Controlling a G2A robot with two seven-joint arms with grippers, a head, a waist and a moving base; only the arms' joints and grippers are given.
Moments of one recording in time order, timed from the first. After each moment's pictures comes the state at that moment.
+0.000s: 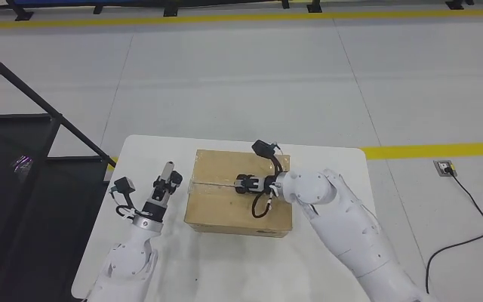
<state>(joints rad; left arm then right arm) 1.15 -1.30 -1.46 -1.42 -0.01 -0.45 -0.15 -0.56 -1.40 0.99 -1.15 -0.27 0.05 0.89</state>
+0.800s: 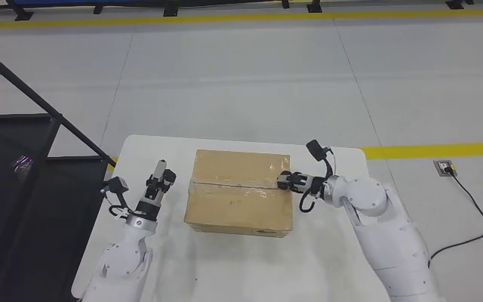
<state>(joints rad) 1.15 -1.29 -1.51 -1.42 -0.03 -0.46 -0.16 -0.76 -1.29 1.32 -1.33 -0.24 0.10 0.99</state>
